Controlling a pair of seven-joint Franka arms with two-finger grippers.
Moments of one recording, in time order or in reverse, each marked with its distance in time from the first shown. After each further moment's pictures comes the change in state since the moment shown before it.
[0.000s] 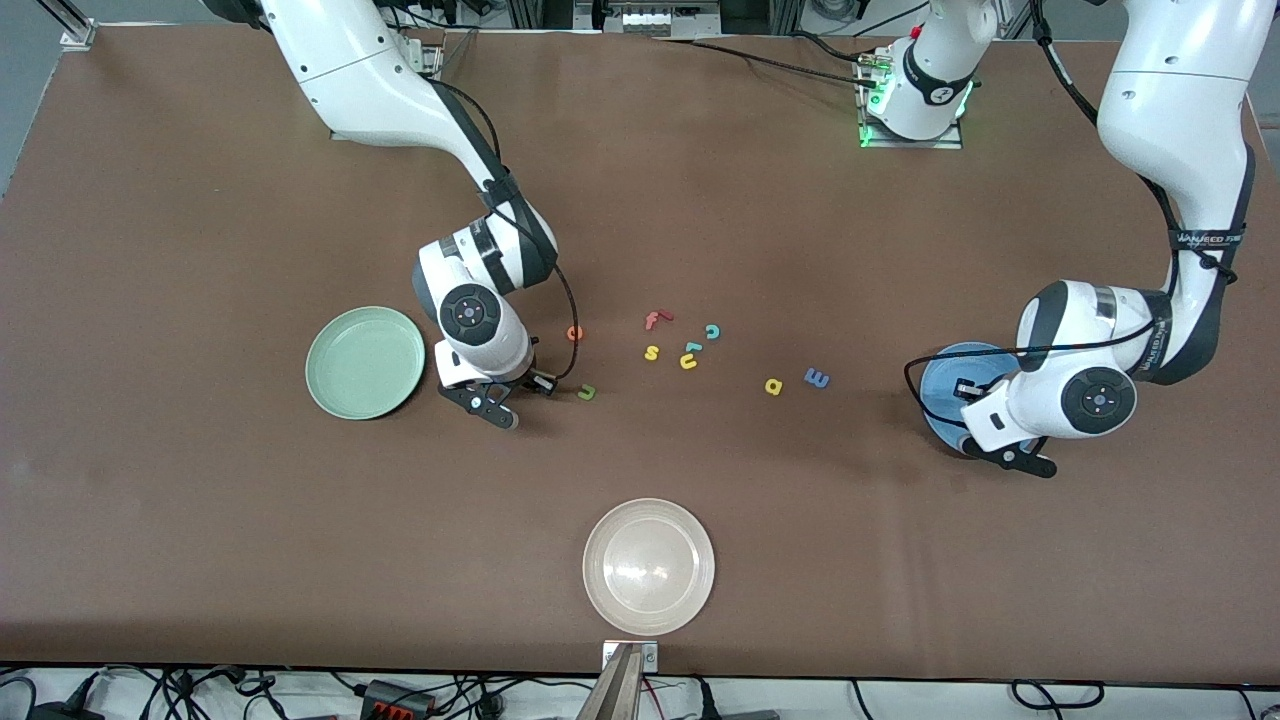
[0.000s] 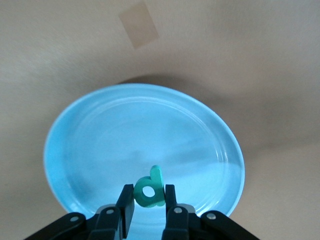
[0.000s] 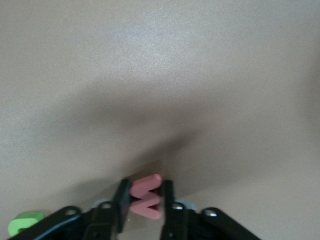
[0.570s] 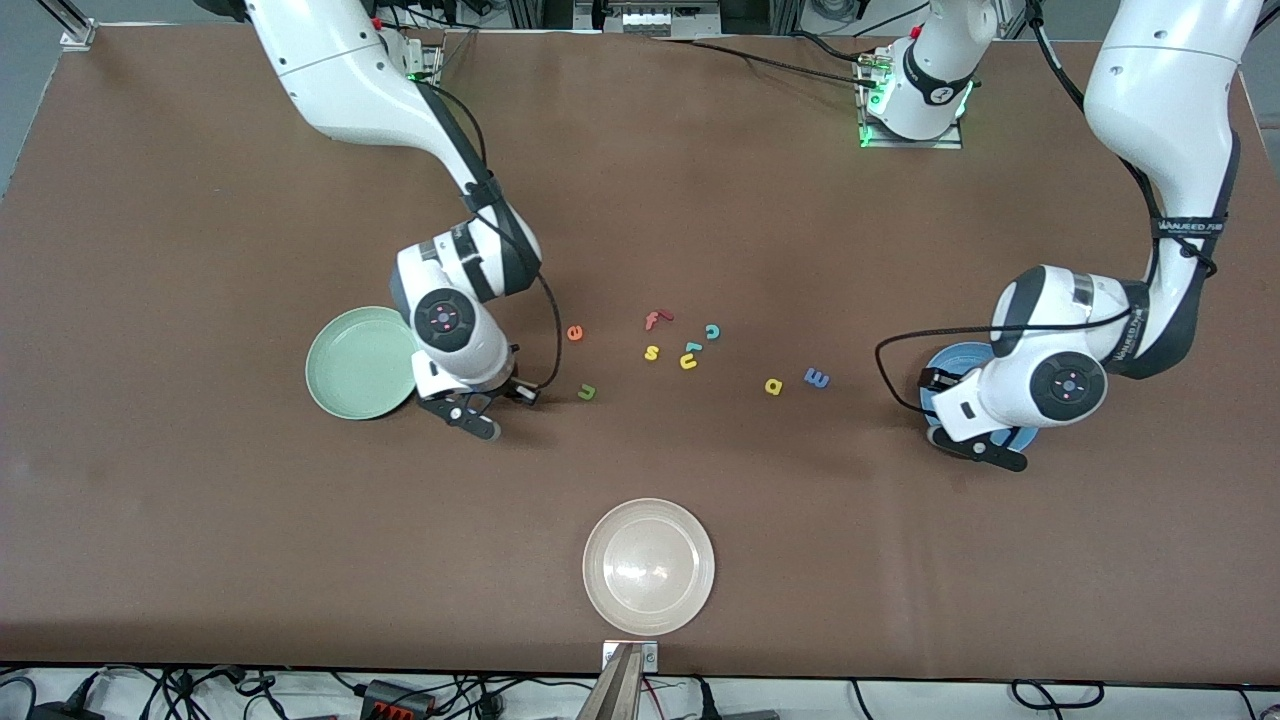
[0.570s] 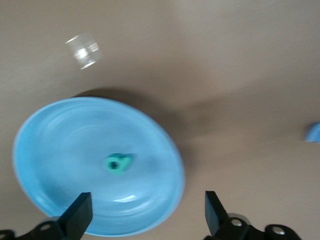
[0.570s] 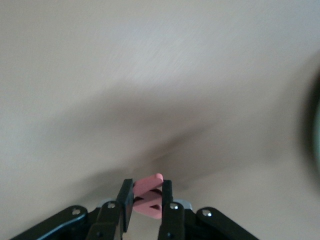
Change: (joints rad) left arm -0.010 -0.052 -0.119 0.003 -0.004 -0.053 -0.089; right arm -0.049 -0.043 -0.035 0.015 0.000 -0.051 -0.103
